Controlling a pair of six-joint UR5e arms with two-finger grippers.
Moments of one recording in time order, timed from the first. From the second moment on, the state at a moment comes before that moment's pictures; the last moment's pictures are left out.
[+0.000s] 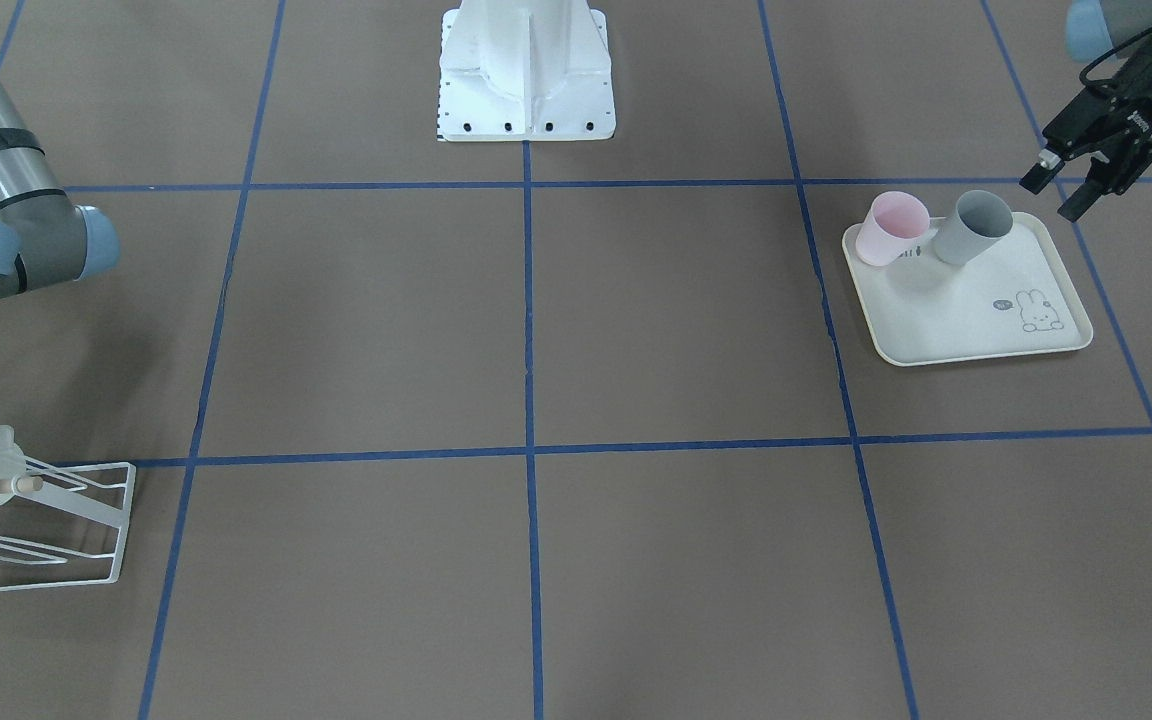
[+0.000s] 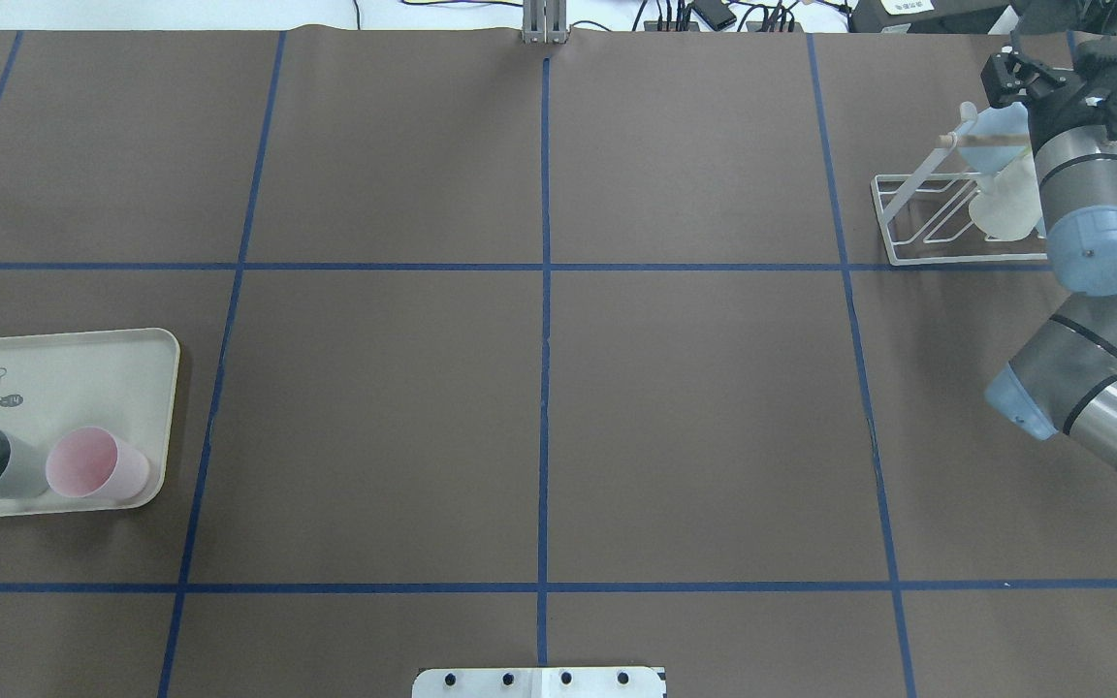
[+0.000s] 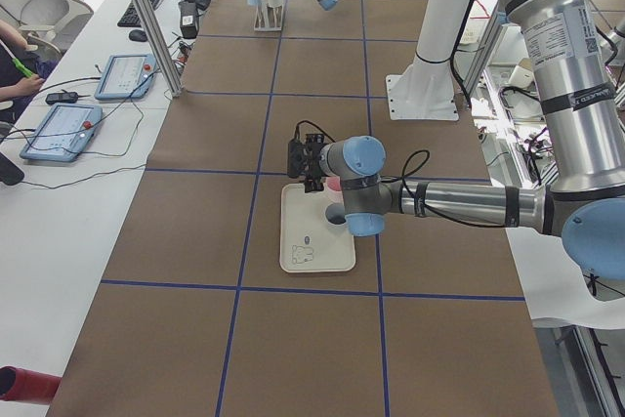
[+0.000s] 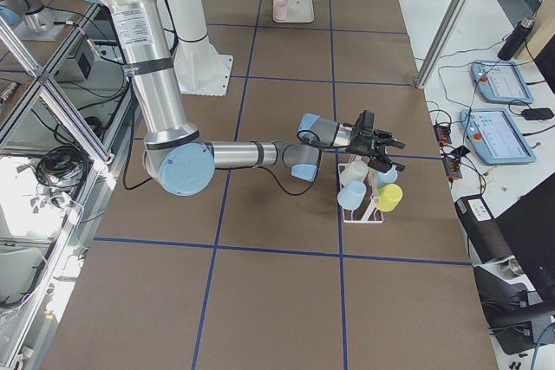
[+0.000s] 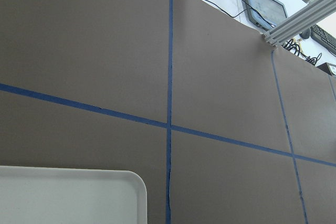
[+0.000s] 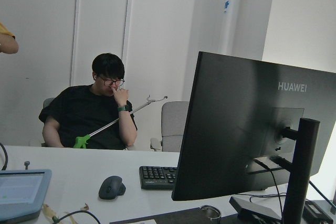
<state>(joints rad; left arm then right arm) -1.10 -1.26 -1.85 -2.97 -2.16 -1.36 0.93 -1.31 1.27 -0.30 0.90 0.88</state>
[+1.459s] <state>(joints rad) -1.08 -1.04 -2.03 -2.47 -2.15 -0.56 1.32 -1.34 1.67 -0.67 1.94 0.99</state>
